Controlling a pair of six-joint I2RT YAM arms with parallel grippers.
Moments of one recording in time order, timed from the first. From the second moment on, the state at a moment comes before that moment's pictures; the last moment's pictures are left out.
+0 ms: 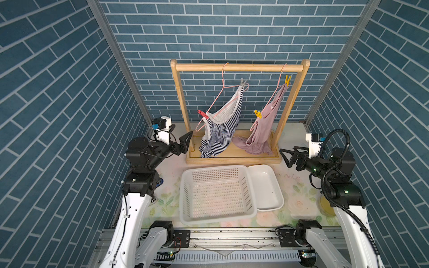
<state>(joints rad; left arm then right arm) -0.06 0.89 1.03 -0.13 0.49 -0.06 0.05 0.74 0.96 -0.49 -0.63 0.24</state>
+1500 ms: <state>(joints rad) -0.27 1.30 1.30 -0.18 0.43 0.07 0.21 0.80 1.02 -0.39 -0.64 0.28</state>
